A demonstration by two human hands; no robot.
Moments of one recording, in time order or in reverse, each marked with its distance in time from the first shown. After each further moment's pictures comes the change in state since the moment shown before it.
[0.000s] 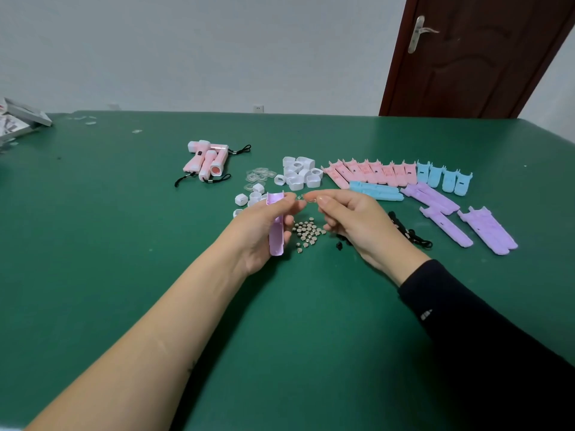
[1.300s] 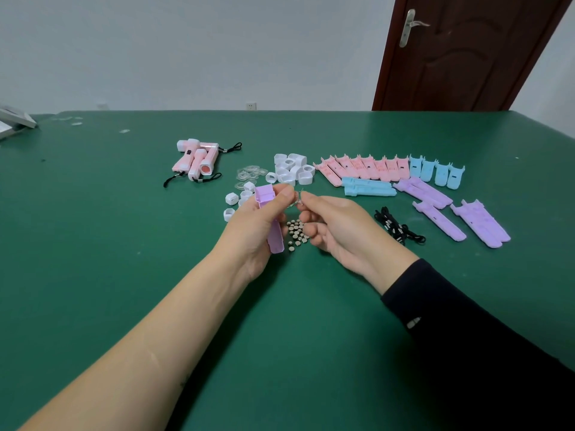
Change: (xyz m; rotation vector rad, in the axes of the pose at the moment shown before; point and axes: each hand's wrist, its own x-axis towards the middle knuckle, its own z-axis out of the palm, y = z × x) left_hand -0.003 -0.009 0.011 0.016 0.022 0.189; right_hand -0.007 -0.016 0.021 0.333 0.042 0.342
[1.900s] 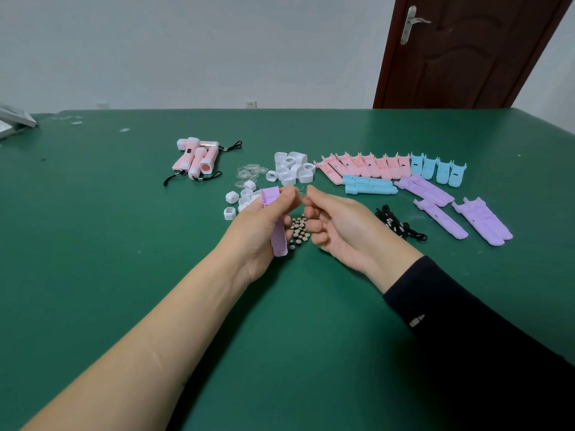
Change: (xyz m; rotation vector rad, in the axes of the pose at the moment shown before) left_hand -0.003 0.000 0.003 -0.068 -0.026 -0.084; right_hand 0.000 -0.001 -0.001 0.142 -0.005 0.060
